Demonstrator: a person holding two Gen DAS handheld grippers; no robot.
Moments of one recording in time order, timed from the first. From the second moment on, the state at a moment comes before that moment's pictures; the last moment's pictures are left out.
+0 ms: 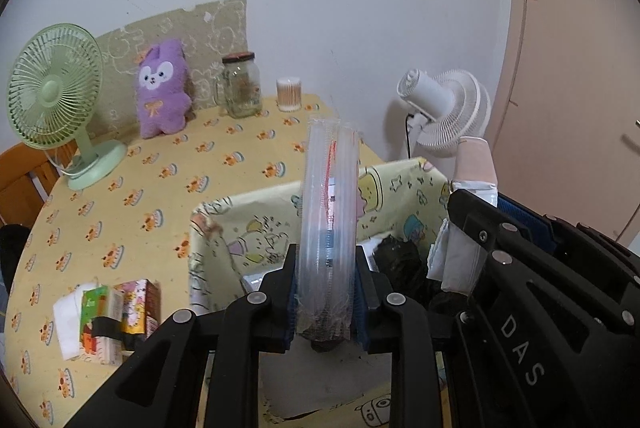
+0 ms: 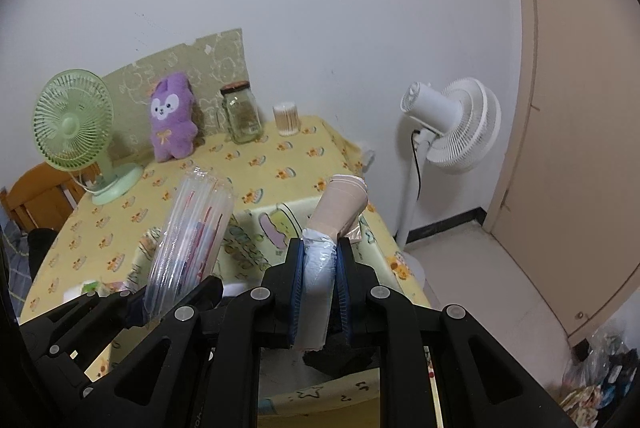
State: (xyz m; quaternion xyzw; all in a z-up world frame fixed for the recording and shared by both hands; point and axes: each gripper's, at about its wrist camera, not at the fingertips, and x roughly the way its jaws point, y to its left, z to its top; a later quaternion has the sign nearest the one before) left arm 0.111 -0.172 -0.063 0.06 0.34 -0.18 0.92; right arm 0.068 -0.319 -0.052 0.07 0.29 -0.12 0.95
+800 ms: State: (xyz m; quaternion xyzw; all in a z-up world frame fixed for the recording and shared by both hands) left arm 0.107 -0.174 -0.067 0.10 0.35 -0.17 0.91; right arm 0.081 -0.321 -0.075 0.11 0.32 -0.09 0.94
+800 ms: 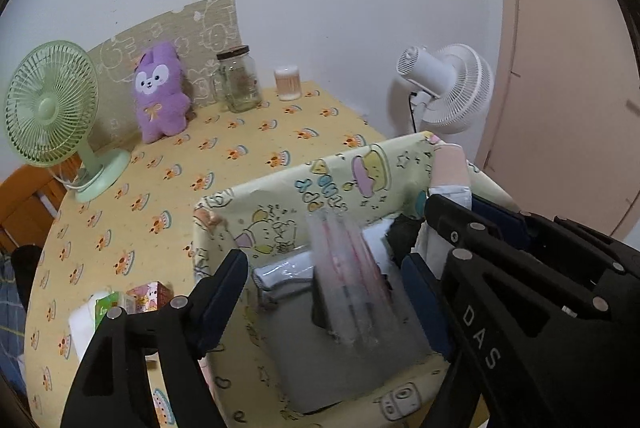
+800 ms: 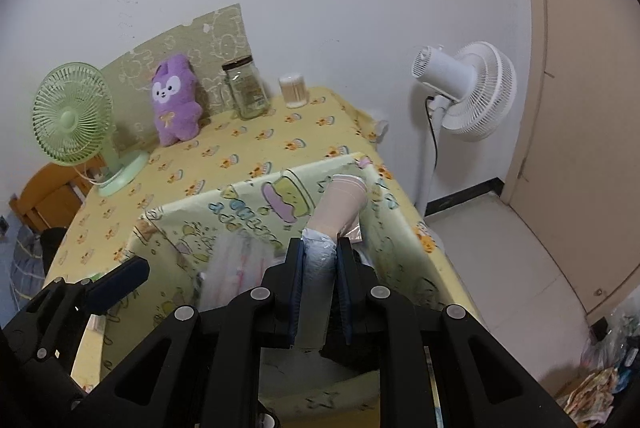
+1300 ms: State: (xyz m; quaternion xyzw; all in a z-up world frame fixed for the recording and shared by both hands) left arm 0.115 -0.165 -0.068 0.09 0.36 -0.19 0.91; right arm 0.086 -0.312 -0.074 0.11 0.33 -0.09 0.93
